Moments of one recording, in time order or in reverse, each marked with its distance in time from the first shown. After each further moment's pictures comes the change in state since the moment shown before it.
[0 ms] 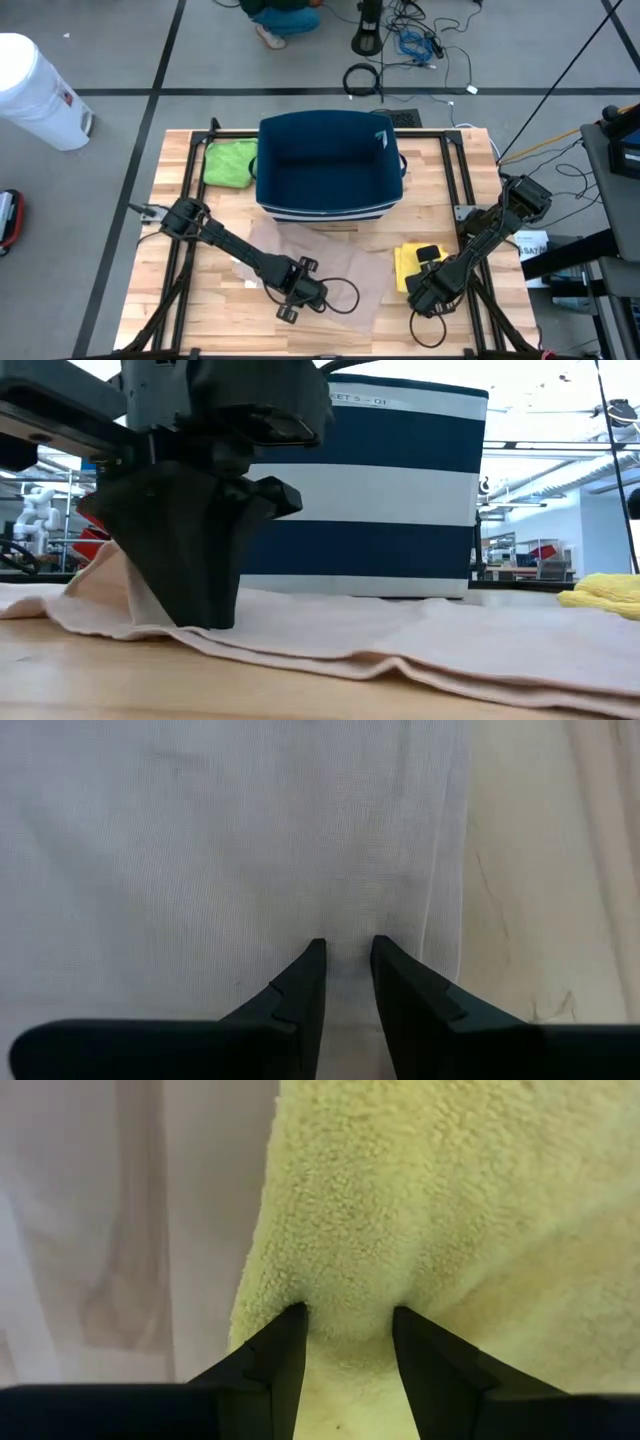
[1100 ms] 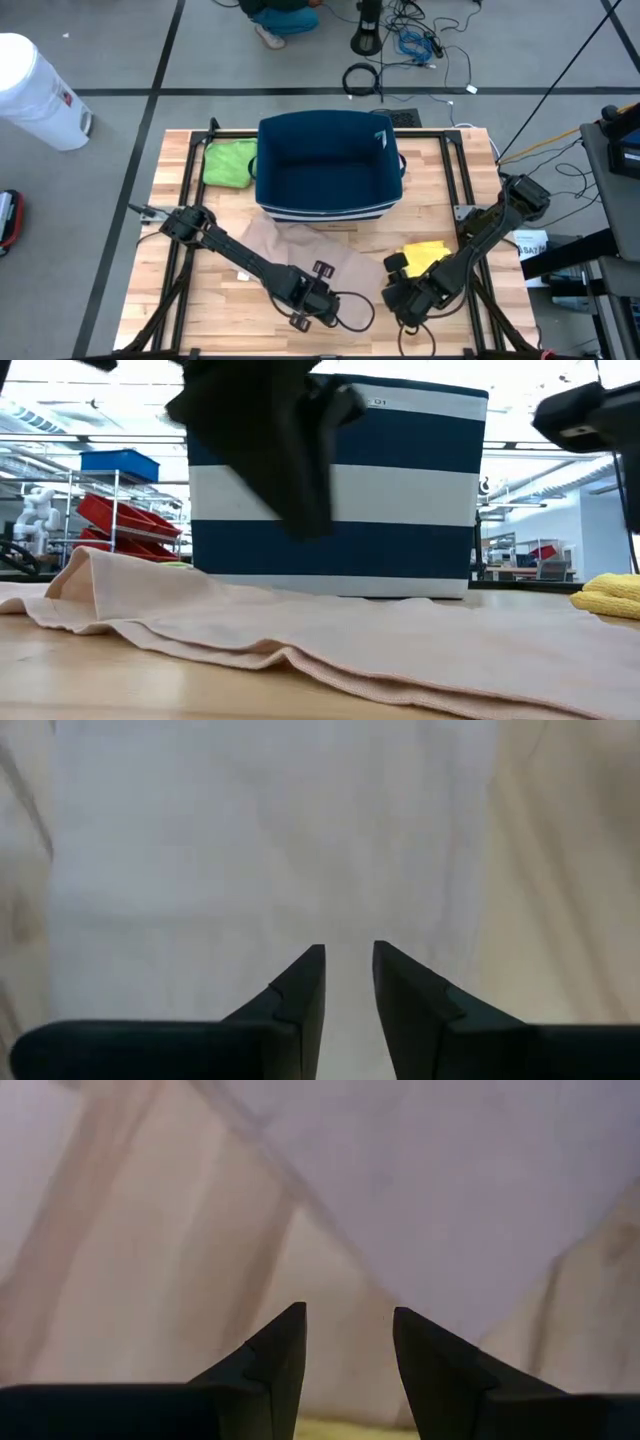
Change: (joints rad) left arm -0.033 0.016 0.313 -0.121 -0.200 0.096; right arm -0.045 0.000 0.154 0.306 0.373 -0.278
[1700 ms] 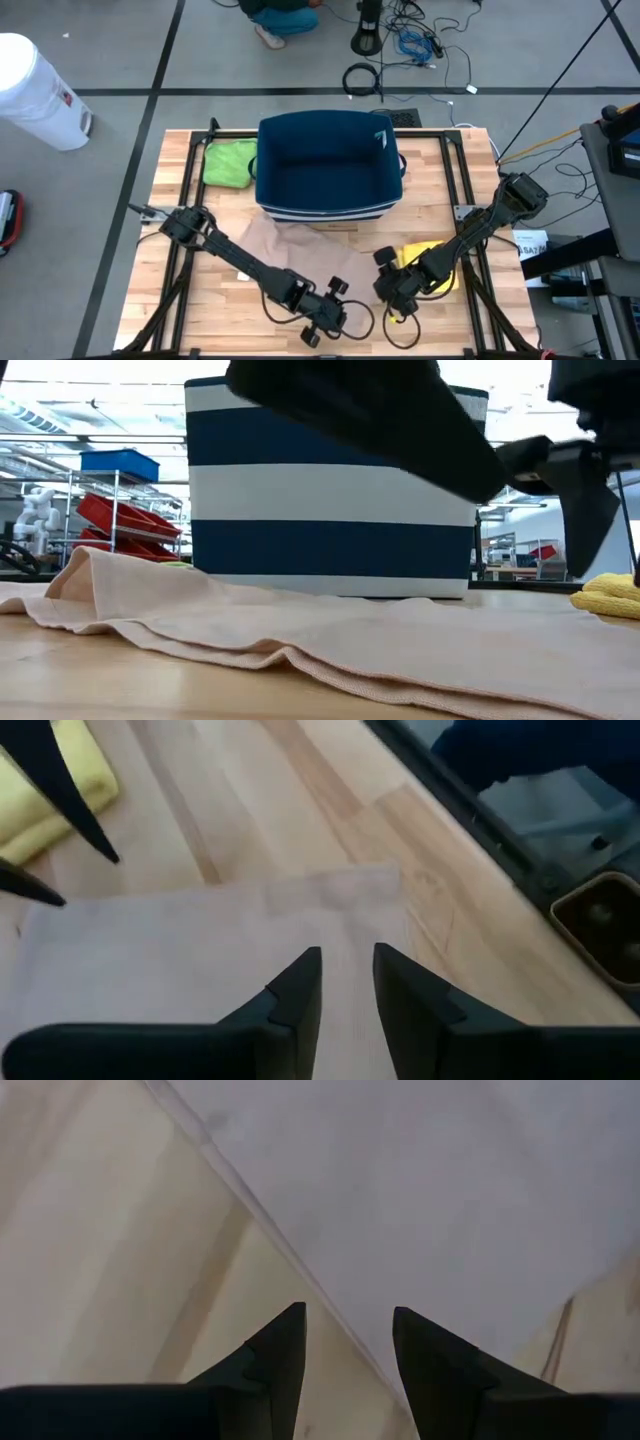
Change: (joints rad) left arm -0.019 -0.003 -0.151 0.537 0.087 0.114; right arm -0.111 0.000 -0.128 0.211 -0.084 -0.163
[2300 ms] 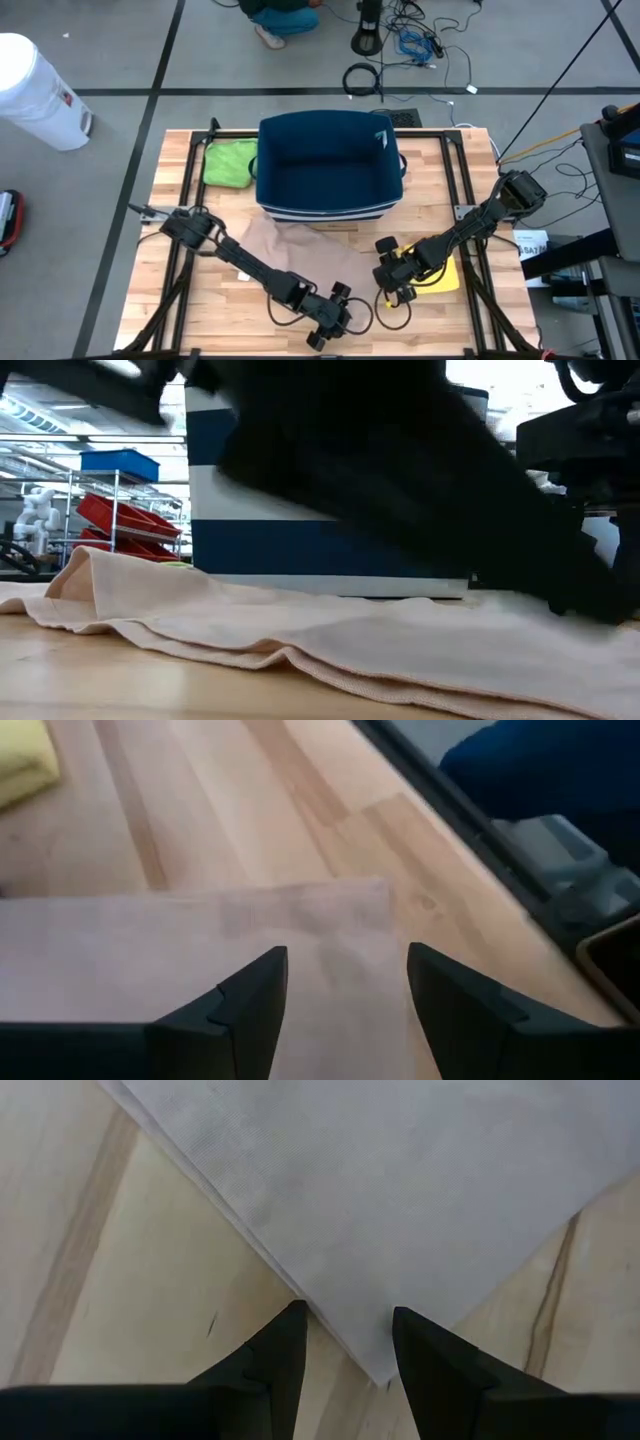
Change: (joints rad) left arm 0.010 0.093 -0.072 0.260 0.053 -0.075; right arm -0.109 -0.001 -0.098 0.034 -0.058 -0.020
